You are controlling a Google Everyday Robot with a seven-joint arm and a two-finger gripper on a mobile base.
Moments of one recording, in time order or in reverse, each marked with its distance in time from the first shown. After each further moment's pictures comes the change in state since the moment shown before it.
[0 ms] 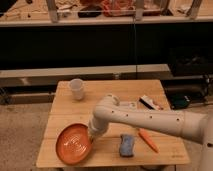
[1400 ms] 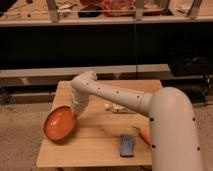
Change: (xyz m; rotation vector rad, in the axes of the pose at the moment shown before) arm 0.157 -0.042 -0.002 0.020 -0.011 -0.104
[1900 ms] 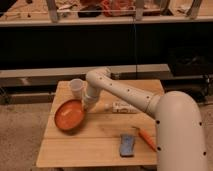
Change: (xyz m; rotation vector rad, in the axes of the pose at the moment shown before) arm 0.006 0.065 -0.017 0.029 0.016 0.164
